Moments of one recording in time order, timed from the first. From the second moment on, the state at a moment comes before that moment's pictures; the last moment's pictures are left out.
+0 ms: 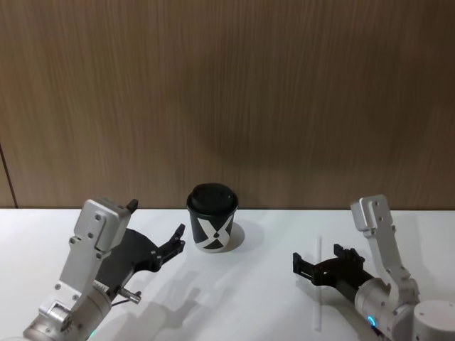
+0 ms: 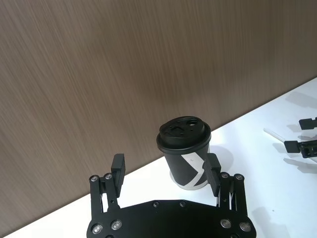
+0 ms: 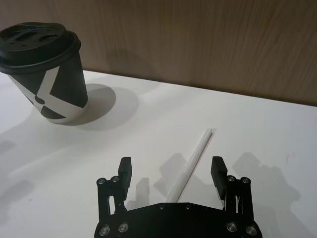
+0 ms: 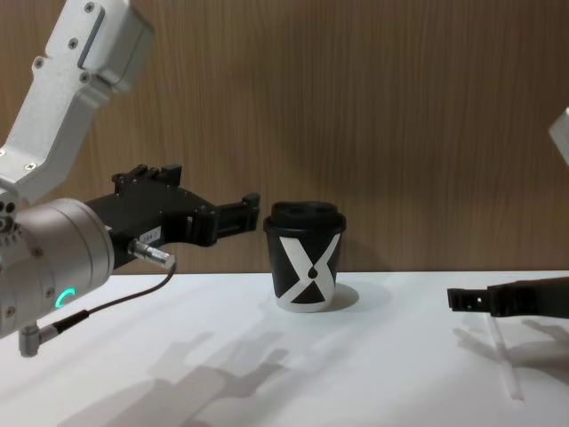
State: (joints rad) left arm -0.24 0.38 0.45 -1.63 -0.20 0.01 -0.01; right arm 0.31 0.24 -0.26 -1.39 0.25 0.41 0.12
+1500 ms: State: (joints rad) left arm -0.24 0.38 0.45 -1.63 -0.20 0.01 -0.01; right arm 0.34 0.20 -0.23 -1.32 0.22 0.47 0.11
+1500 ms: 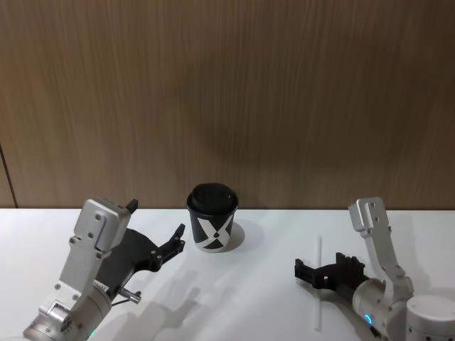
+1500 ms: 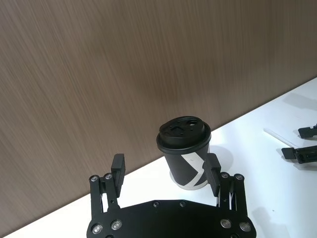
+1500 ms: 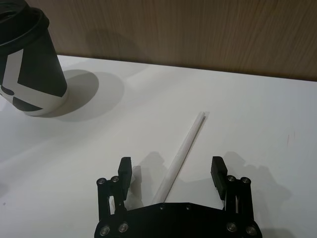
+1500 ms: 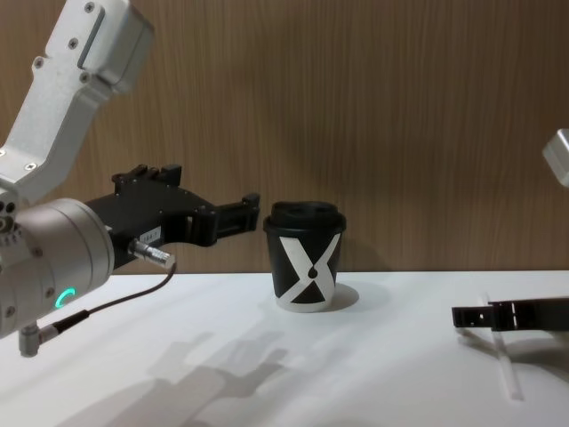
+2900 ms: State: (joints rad) left arm -0.24 0.38 0.45 -1.63 -0.20 0.01 -0.01; right arm 0.34 0.20 -0.22 -1.33 0.21 0.52 0.12
